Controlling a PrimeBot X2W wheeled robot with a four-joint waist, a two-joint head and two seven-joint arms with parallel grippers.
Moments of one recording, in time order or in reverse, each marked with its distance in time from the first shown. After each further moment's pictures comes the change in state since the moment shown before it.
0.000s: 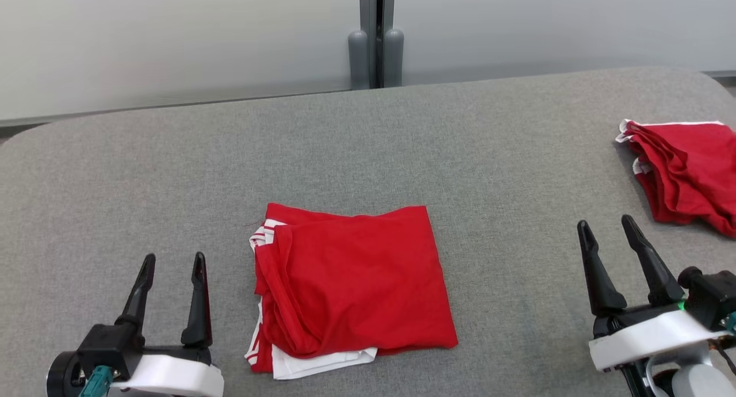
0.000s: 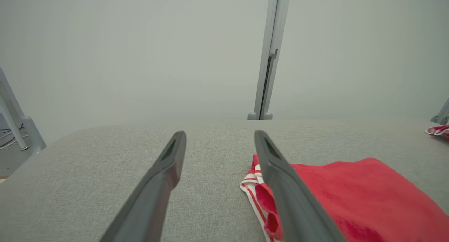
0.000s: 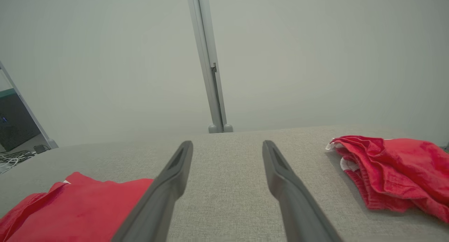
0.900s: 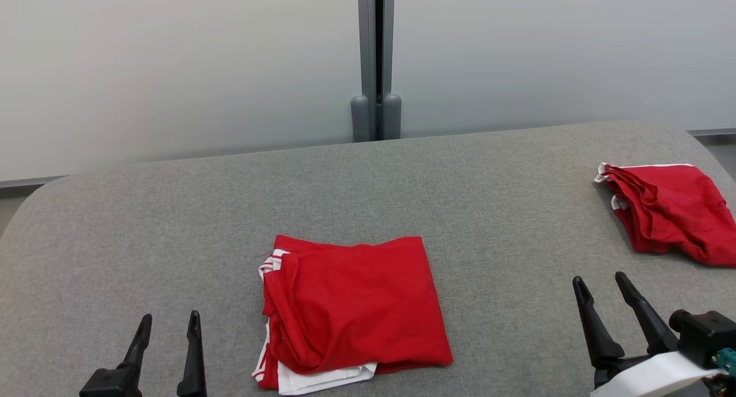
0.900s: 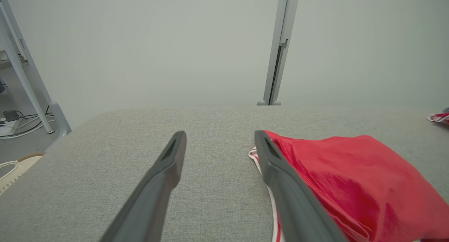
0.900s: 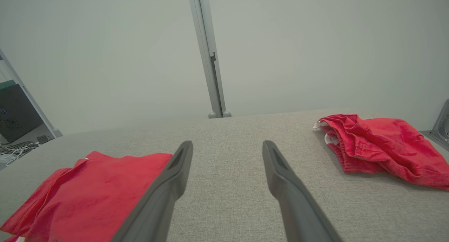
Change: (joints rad) left arm 0.163 0.019 -0.003 -0.019 -0.018 0.047 0.070; right arm 0.176 0.023 -0.038 -0.079 -0.019 0.000 0.138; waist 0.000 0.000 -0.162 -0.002
